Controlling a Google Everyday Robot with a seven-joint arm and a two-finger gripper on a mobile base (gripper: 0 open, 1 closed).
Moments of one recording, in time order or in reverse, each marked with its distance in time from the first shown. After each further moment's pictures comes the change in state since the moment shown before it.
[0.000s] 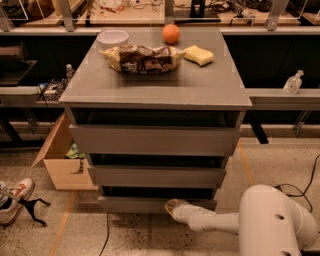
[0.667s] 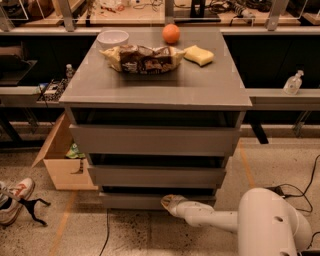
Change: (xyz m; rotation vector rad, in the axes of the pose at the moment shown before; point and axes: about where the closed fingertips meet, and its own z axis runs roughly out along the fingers) arm -0.020 -0.013 0.023 -0.001 -0.039 -0.049
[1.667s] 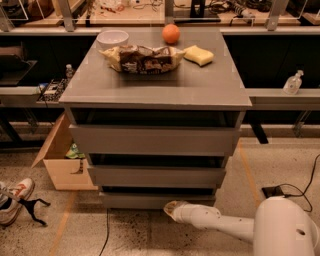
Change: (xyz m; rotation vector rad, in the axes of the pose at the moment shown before) arm 0.017 0.026 -0.025 -0.111 0.037 0.029
